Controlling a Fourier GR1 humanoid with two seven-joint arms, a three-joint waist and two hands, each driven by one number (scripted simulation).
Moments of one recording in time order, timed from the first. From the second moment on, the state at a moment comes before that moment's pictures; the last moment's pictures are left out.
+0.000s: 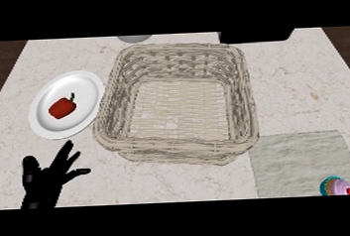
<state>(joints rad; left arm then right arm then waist) 0.16 0.41 -0.20 -1.45 0.30 0.19 0.21 0.34 -1.09 -0.68 -2.07 -0.04 0.94 -0.03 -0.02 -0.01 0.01</state>
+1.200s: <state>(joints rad) 0.13 0.35 -0.14 -1.45 0.23 0.14 0.23 0.37 -0.70 -0.33 -2.02 0.64 0.72 -0.28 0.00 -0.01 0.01</state>
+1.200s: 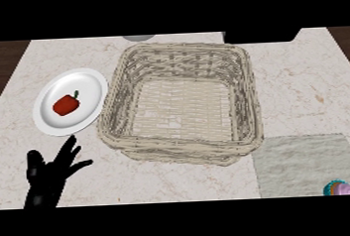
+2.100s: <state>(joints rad) 0.14 0.30 -0.09 -1.43 0.18 0.09 0.19 0.30 -0.56 -0.22 -1.89 0.87 0.61 -0.37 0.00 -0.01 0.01</state>
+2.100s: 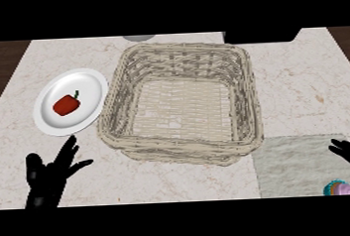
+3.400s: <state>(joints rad) 0.12 0.27 -0.03 -1.44 0.14 0.03 0.25 0.27 -0.50 -0.15 -1.64 1.12 0.38 -0.50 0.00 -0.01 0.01</state>
